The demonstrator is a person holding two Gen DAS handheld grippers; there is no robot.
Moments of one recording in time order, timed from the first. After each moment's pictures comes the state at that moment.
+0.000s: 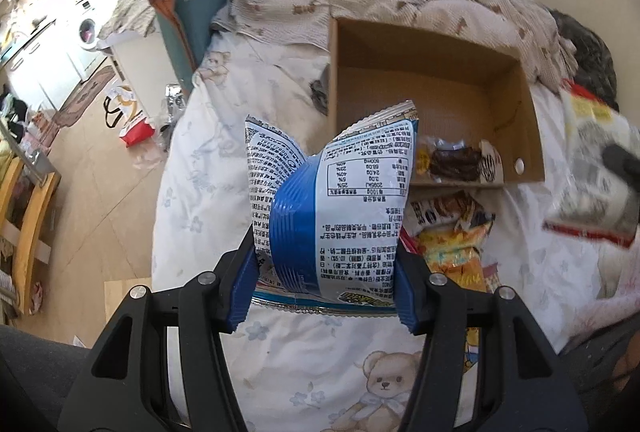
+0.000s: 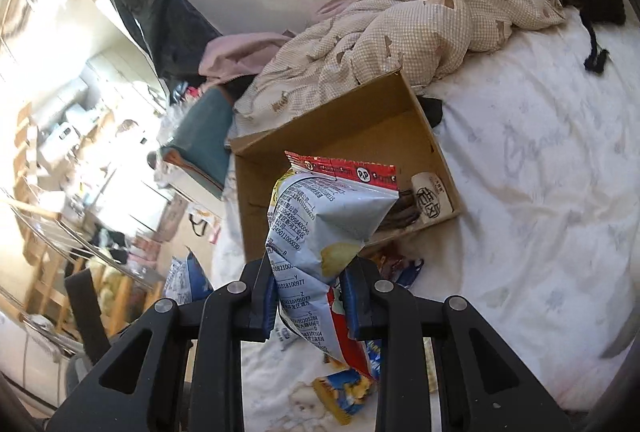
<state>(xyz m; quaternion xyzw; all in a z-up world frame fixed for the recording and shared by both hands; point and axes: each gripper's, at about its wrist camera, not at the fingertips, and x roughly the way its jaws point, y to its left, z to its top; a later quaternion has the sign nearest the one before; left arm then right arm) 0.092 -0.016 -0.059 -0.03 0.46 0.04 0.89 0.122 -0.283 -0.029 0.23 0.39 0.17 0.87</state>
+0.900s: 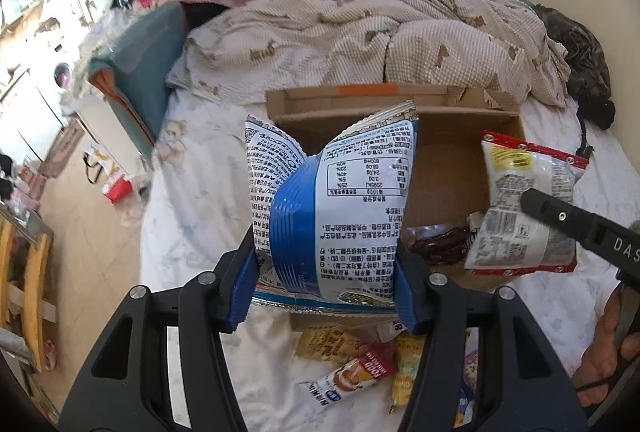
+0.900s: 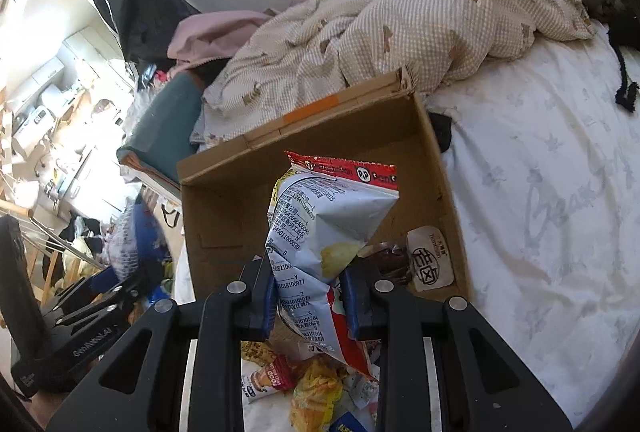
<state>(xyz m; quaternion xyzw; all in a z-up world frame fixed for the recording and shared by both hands) 0.219 -0.044 -0.022 0.01 0.45 0.00 0.89 0.232 -0.269 -0.054 0.20 0.44 0.16 0.86</state>
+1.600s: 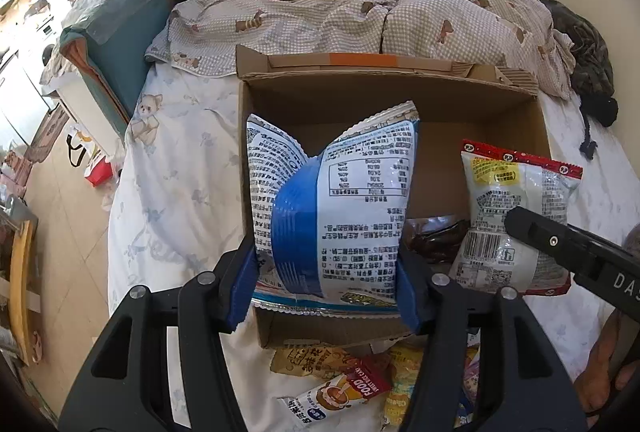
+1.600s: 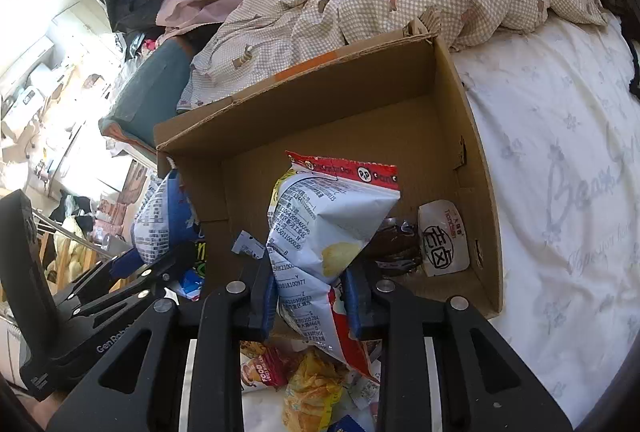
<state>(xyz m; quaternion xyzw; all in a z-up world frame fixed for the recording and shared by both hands) 0.239 -0.050 -0.061 -0.01 0.47 -0.02 0.88 0.242 -0.252 -0.080 0.18 0.48 0.16 0.84</state>
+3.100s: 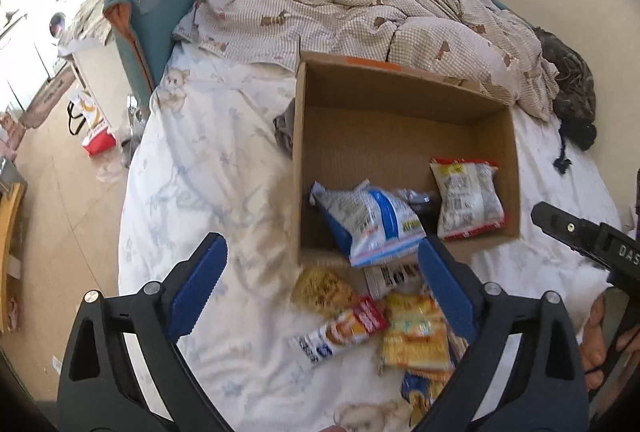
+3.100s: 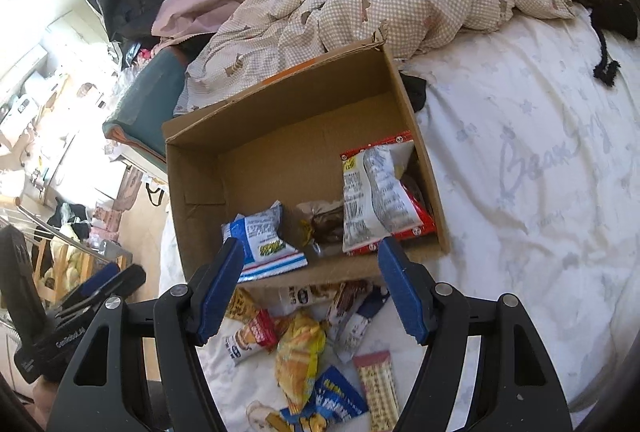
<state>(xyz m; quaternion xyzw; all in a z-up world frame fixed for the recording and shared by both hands) 0.165 -0.004 -0.032 -0.07 0.46 -0.02 0.88 0.186 -0.279 -0.055 0.18 0.47 0.13 0.85</state>
